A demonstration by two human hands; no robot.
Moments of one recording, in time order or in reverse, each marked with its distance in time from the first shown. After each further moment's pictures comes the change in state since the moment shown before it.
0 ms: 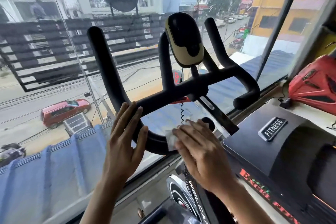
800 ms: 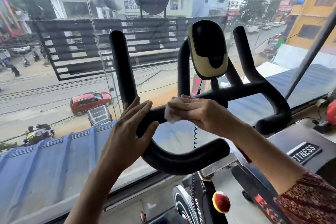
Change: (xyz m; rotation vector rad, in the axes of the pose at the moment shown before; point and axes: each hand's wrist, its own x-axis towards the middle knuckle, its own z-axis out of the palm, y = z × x) left_hand 0.039 -0.001 -0.010 0.099 -0.150 -0.177; right_hand 0.132 0.078 0.021 0.223 -0.354 -0.604
